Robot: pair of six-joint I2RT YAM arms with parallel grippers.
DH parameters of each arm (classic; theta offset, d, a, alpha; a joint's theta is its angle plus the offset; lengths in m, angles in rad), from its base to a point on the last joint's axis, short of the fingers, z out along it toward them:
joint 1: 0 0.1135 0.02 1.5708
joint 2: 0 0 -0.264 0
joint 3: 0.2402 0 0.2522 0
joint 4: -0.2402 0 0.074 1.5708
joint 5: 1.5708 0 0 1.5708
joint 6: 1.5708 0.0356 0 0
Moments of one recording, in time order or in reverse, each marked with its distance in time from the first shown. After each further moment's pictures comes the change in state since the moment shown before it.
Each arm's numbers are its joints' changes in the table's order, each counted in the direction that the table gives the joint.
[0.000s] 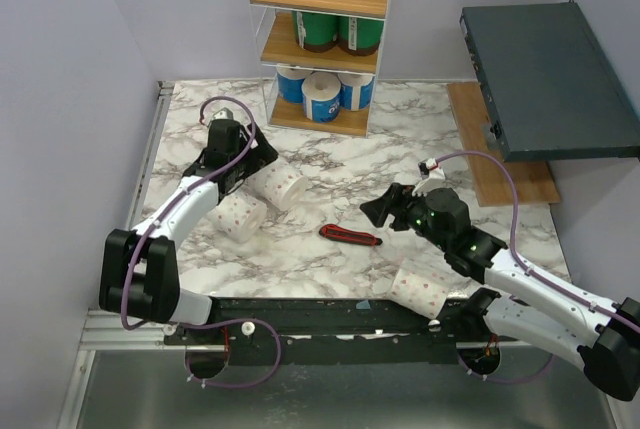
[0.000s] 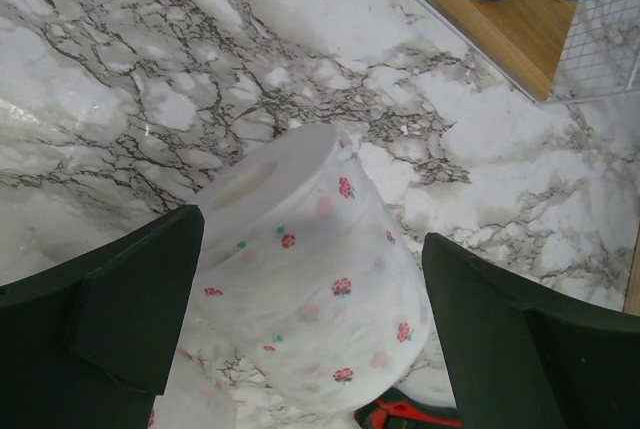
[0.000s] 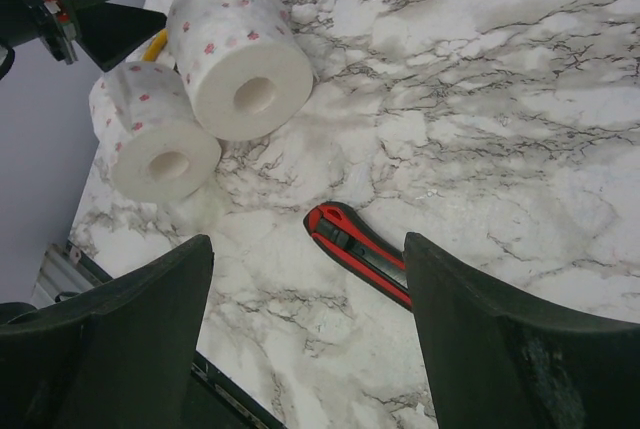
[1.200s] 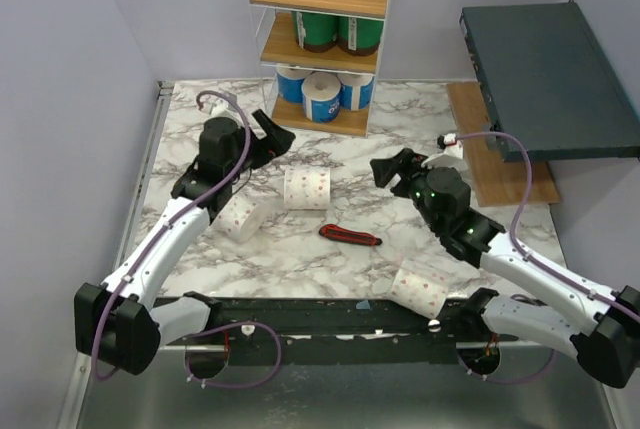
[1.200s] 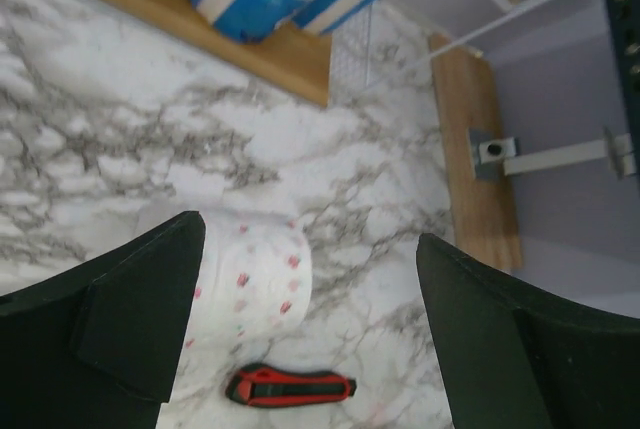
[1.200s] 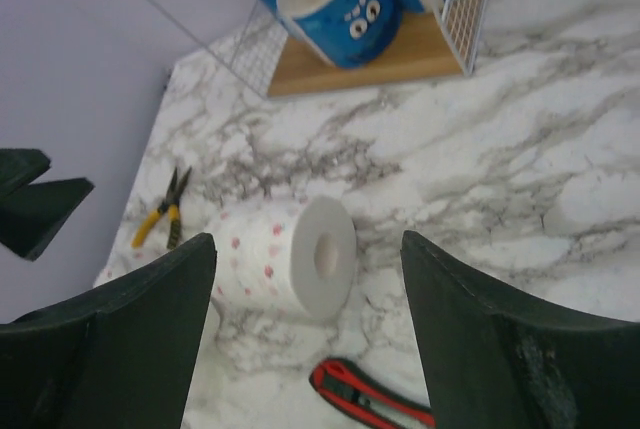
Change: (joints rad) left arm -0.146 0.236 -0.018 0.027 0.060 -0.071; right arm 0.000 -0.067 0.154 0.018 0.286 -0.003
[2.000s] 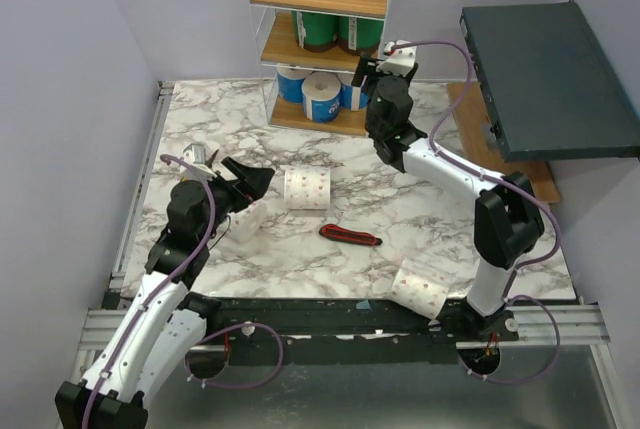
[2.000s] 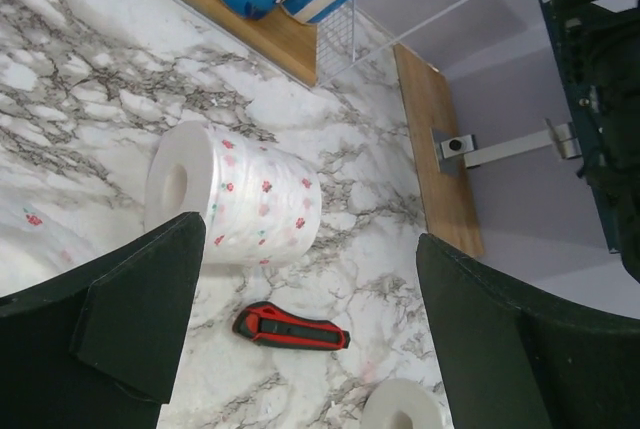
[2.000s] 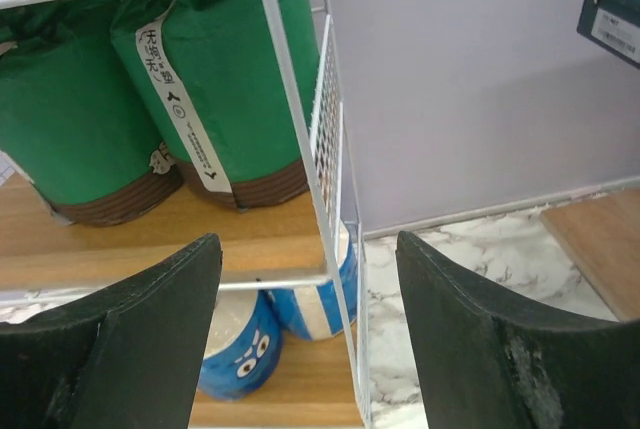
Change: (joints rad) left arm 0.053 0.486 -0.329 0.018 0.004 -0.084; right arm -0.118 -0.840 0.752 0.509 0.343 -0.627
